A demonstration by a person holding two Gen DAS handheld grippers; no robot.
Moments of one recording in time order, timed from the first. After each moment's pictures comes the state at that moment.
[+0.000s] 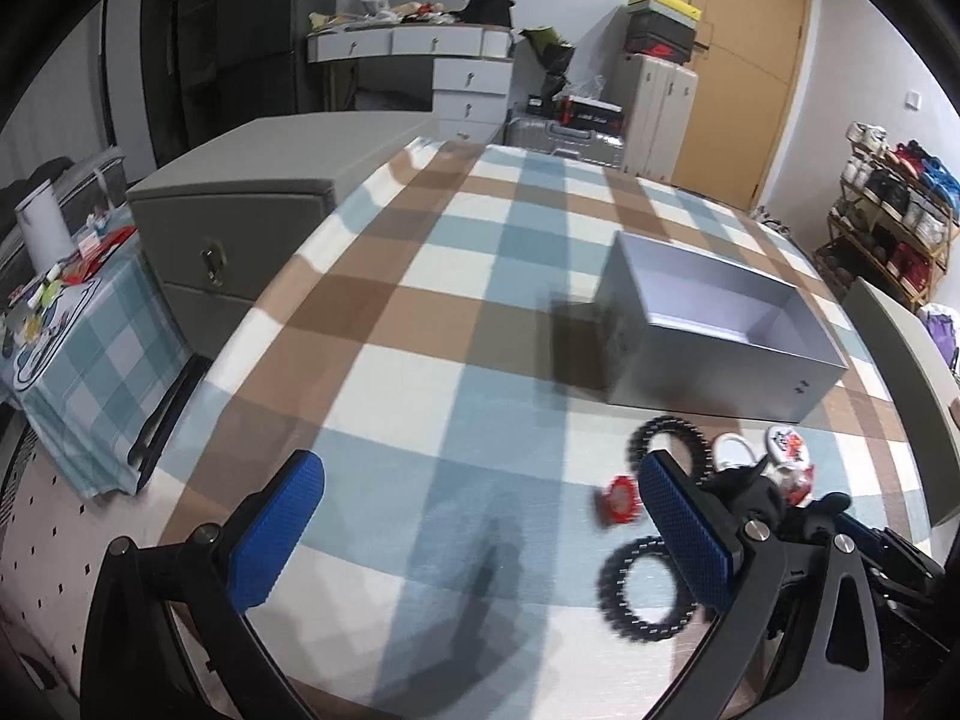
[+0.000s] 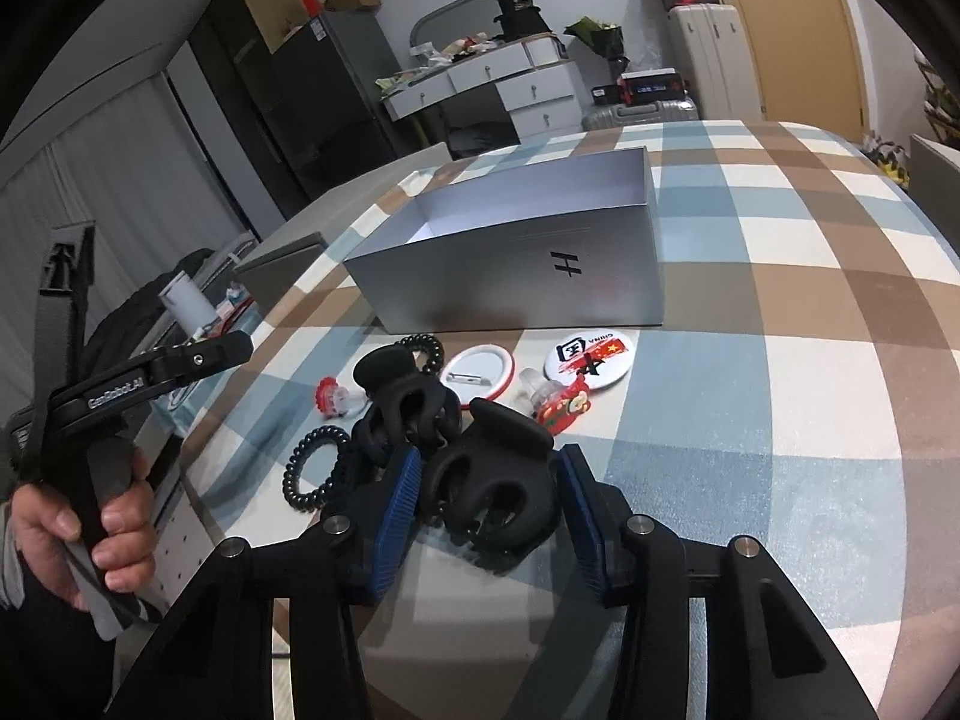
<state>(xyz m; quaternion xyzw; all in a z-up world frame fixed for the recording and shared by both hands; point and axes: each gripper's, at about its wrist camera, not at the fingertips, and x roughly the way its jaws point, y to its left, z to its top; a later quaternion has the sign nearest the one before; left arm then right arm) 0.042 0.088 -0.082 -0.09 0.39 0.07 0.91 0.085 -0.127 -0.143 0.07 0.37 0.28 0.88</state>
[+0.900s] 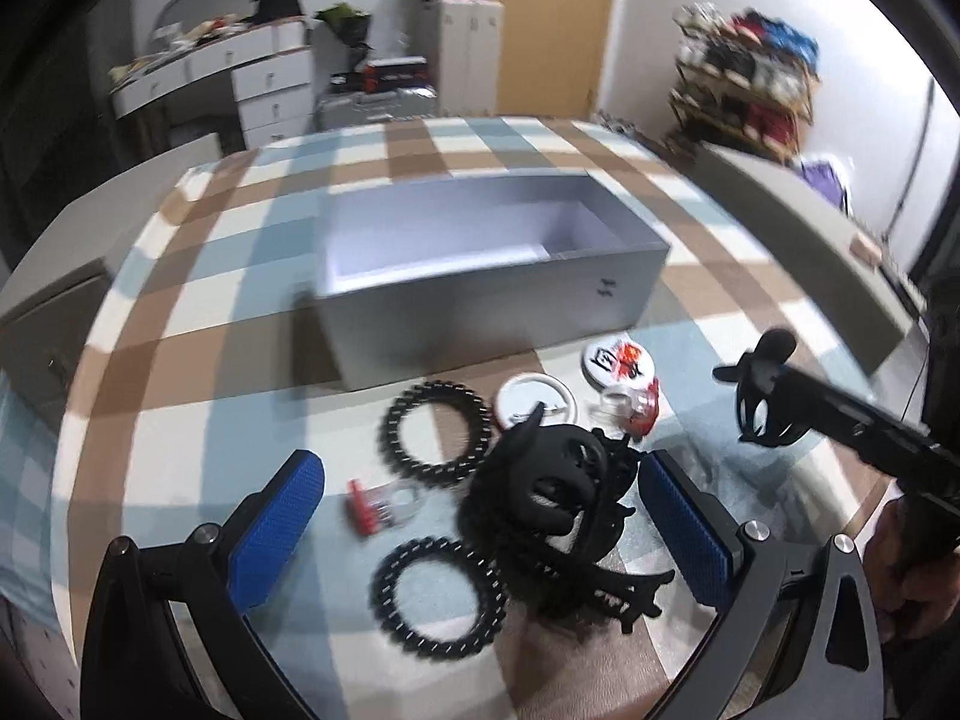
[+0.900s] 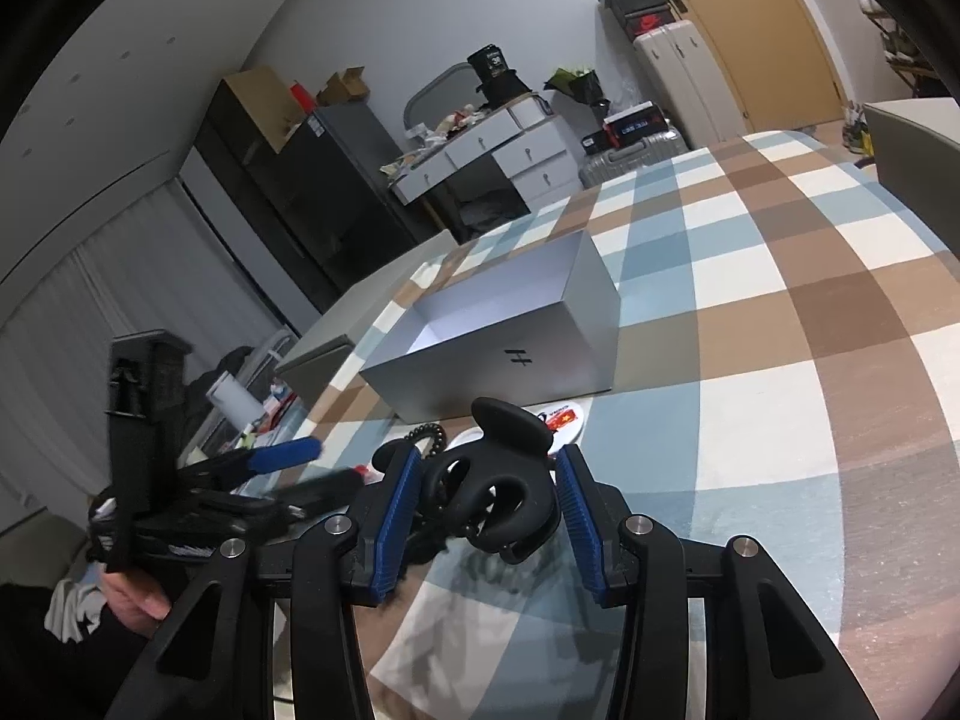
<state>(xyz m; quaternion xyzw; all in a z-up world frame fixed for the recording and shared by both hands) 0.068 -0.004 -0.089 0.02 0.43 -0.14 0.89 0.086 -0.183 -0.125 0.19 0.31 0.30 0.88</state>
